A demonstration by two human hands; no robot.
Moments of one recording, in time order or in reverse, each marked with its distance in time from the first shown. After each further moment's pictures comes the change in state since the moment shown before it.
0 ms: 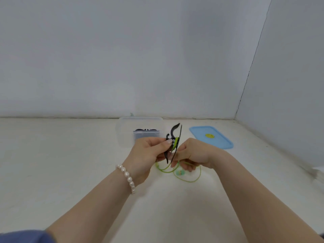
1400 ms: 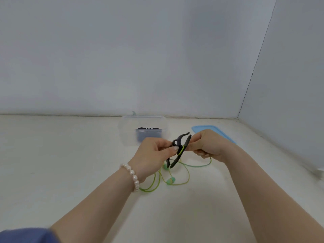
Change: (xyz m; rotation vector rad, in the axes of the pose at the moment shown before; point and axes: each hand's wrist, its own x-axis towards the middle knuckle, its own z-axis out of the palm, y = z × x) left_hand 0.002 -0.006 -0.003 0.302 -0.012 0.072; right_hand 0.003 0.009 -0.021 0.187 0.233 0.010
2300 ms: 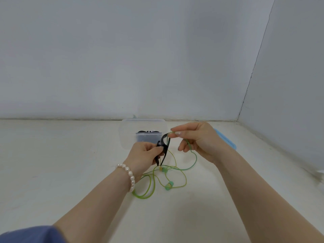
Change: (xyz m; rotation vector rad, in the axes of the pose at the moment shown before) left_hand 0.017 -0.018 -0.011 -0.069 0.168 -0.152; right_hand -0.012 -0.022 0.014 0.465 -0.012 -0.293
